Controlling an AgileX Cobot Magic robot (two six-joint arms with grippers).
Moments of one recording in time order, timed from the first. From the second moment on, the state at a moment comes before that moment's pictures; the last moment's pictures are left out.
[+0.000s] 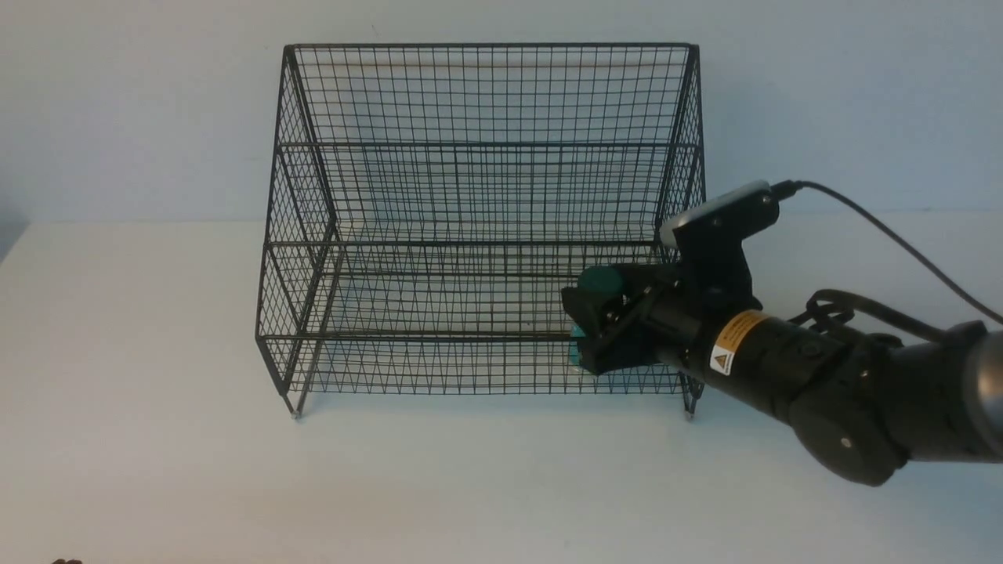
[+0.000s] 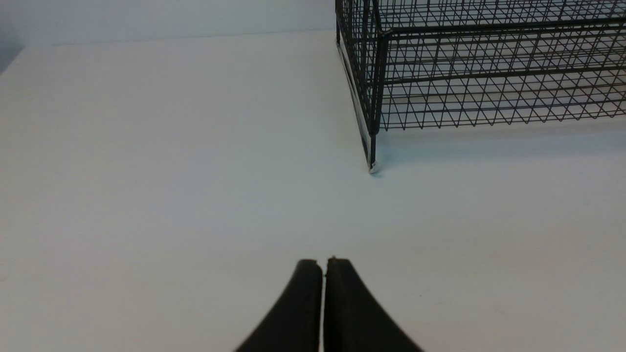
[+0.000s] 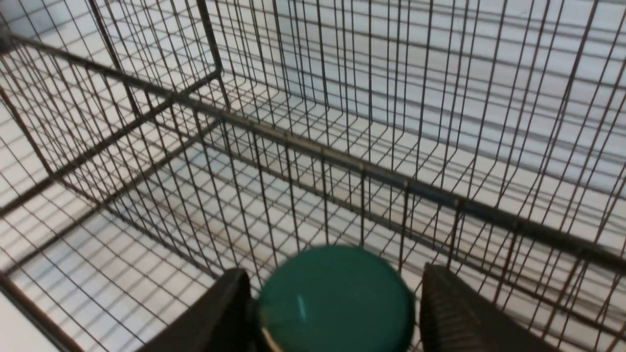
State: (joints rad) right arm 0.49 1.78 -0.81 -0.18 -0.51 0.19; left arm -0.11 -0.01 0.03 -0.01 0.38 -0.02
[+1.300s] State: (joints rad) right arm 0.09 0.10 -0.14 -0.03 0.17 0.11; left arm -0.11 -0.01 0.03 -0.01 0.38 -0.02
